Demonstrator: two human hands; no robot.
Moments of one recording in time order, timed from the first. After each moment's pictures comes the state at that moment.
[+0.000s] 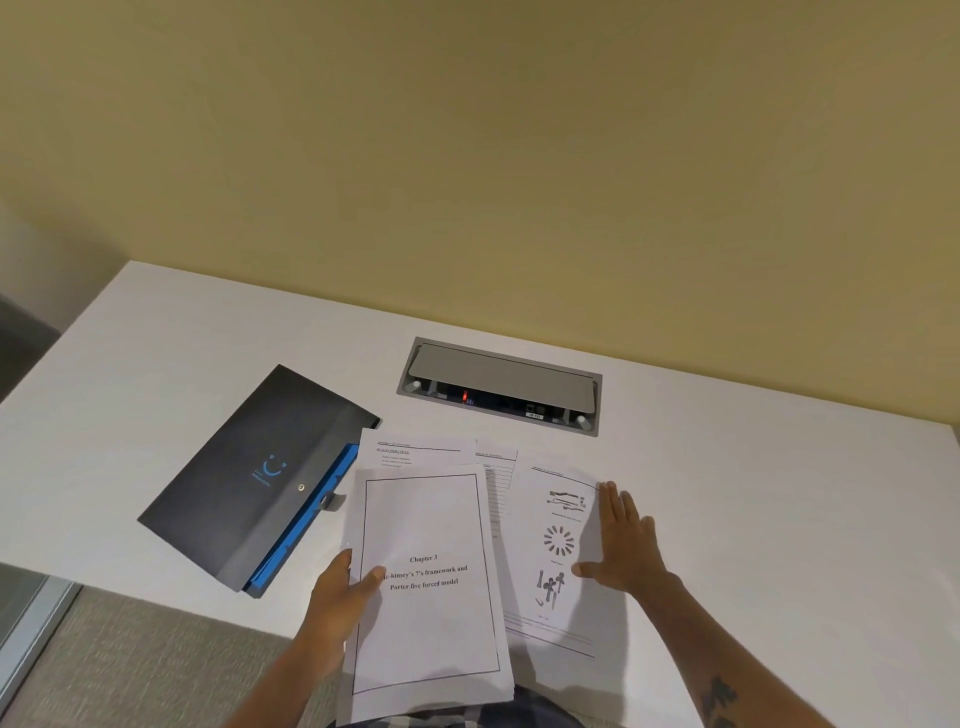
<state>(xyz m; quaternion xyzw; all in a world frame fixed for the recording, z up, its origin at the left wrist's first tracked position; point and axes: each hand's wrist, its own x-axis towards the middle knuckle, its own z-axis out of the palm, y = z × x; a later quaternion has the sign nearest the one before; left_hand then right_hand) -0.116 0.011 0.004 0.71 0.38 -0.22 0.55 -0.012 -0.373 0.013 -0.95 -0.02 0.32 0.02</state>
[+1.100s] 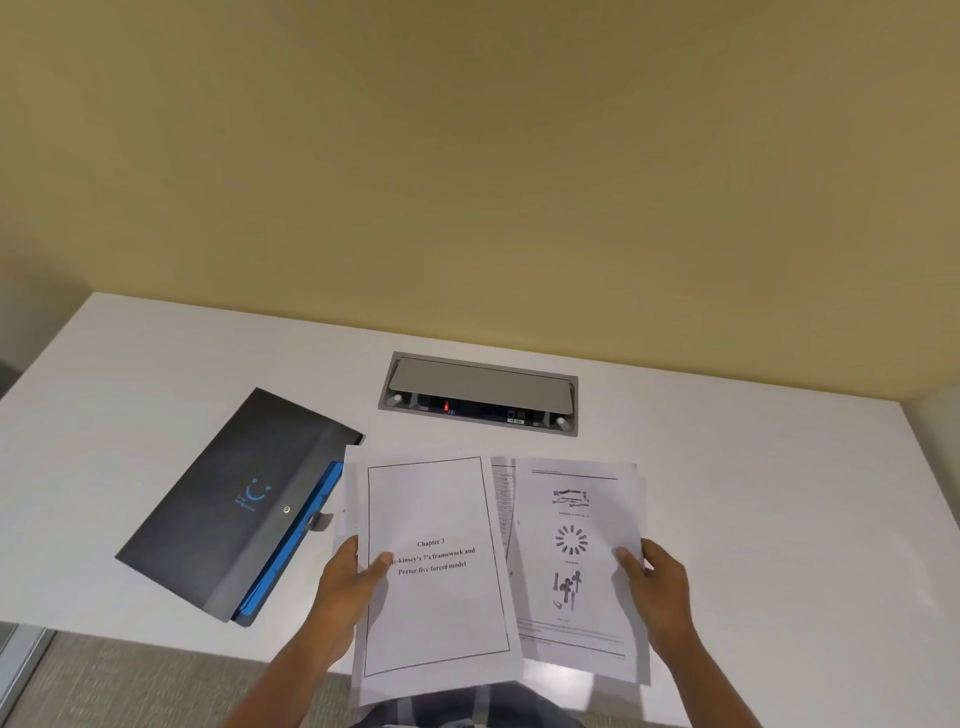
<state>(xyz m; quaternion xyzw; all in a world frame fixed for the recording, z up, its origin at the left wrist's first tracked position) -0.085 0.001 0.017 0.70 0.34 -0.23 0.59 -0.086 -0.404 0.002 -0.80 0.32 0.07 0.50</state>
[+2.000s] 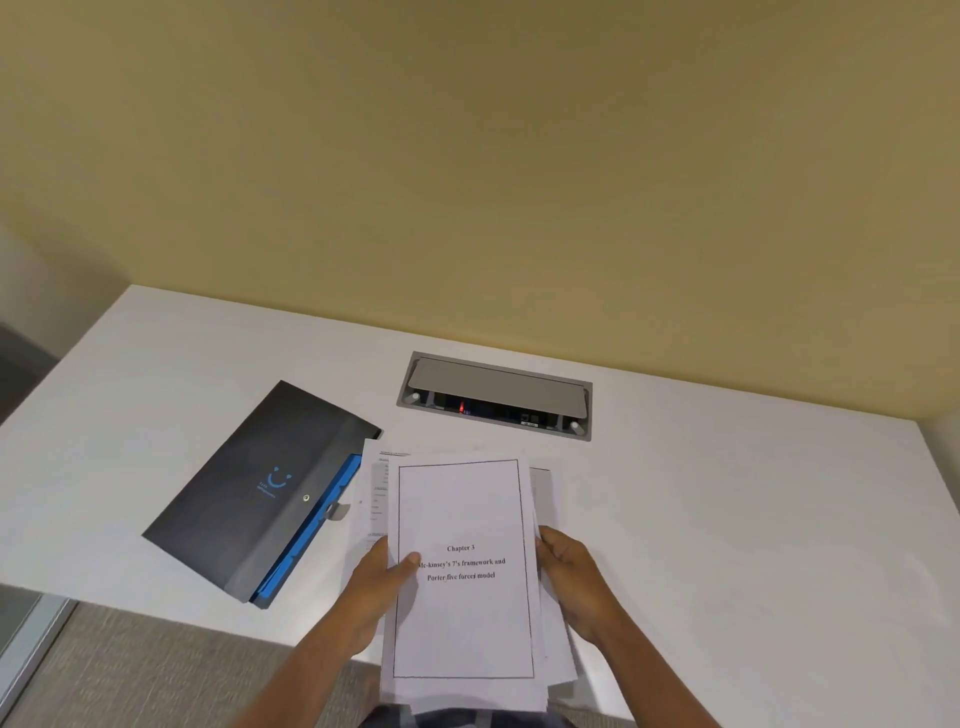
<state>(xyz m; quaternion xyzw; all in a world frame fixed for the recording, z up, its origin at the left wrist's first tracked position) -0.094 -0.008 0.036 0.68 0.29 -0.29 0.61 -0.072 -0.291 0.027 -0.67 0.17 0.28 0.67</state>
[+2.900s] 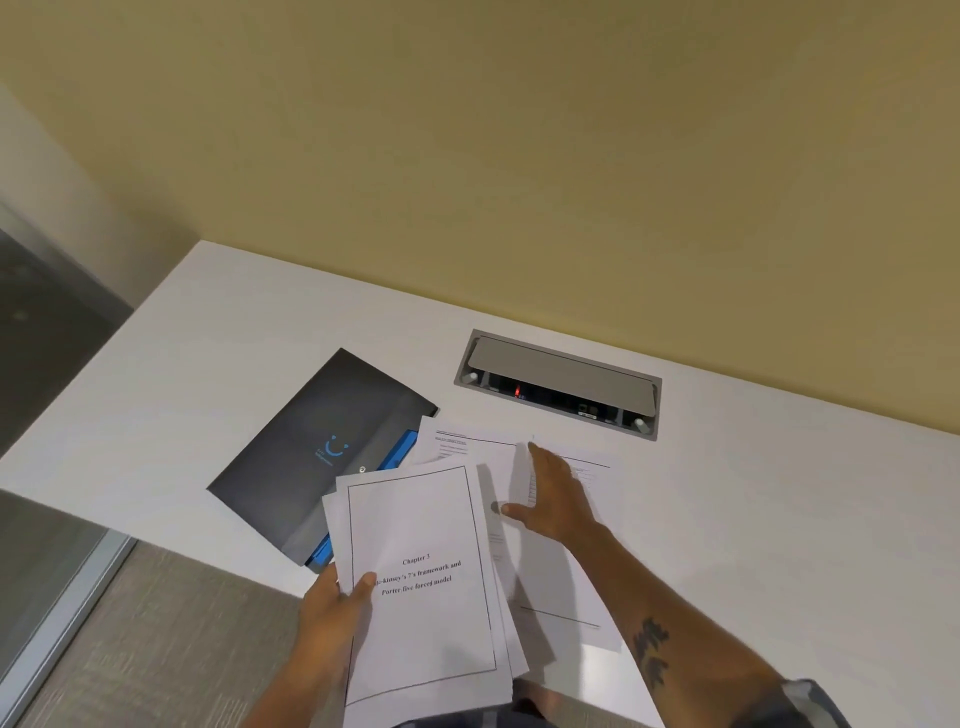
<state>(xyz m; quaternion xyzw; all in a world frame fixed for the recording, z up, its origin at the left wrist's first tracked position) -0.164 0.072 0.015 0.67 0.45 -0.11 0.58 0.021 -0.196 0.027 -0.93 -0.07 0.26 0.25</state>
